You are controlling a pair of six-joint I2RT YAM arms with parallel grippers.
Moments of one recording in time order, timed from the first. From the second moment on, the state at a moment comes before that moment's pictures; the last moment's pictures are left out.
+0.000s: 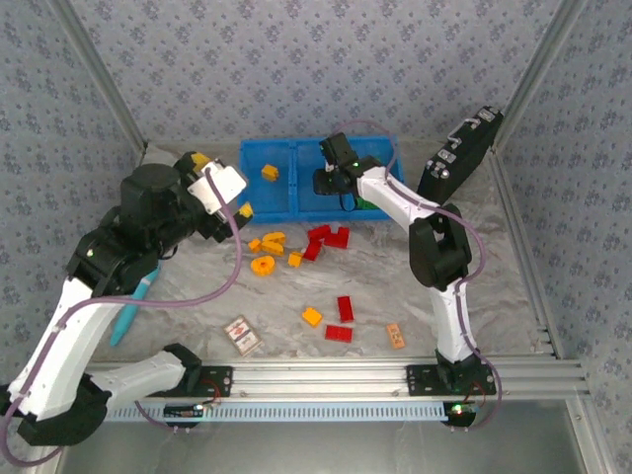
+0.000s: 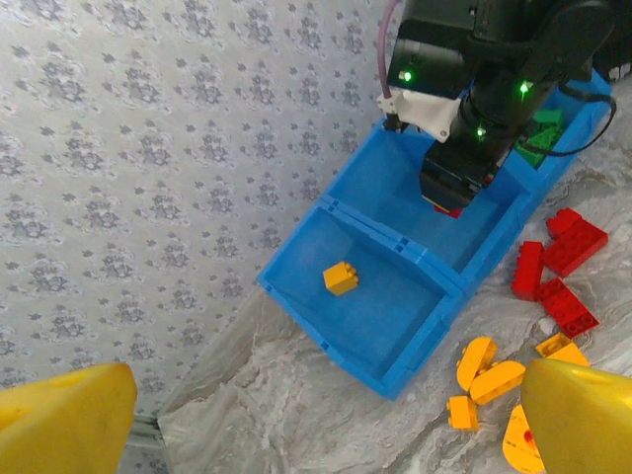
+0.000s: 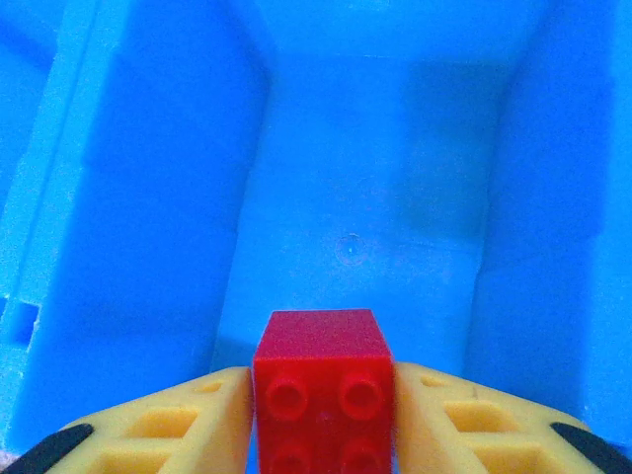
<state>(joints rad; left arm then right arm) -0.62 1.03 1.53 -0.90 -0.17 0.54 0.53 2.14 1.86 -0.60 0.04 0.34</state>
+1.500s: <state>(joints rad) -0.63 0.98 1.56 -0.98 -0.09 0.48 0.96 1.46 0.86 -0.63 0.14 0.75</state>
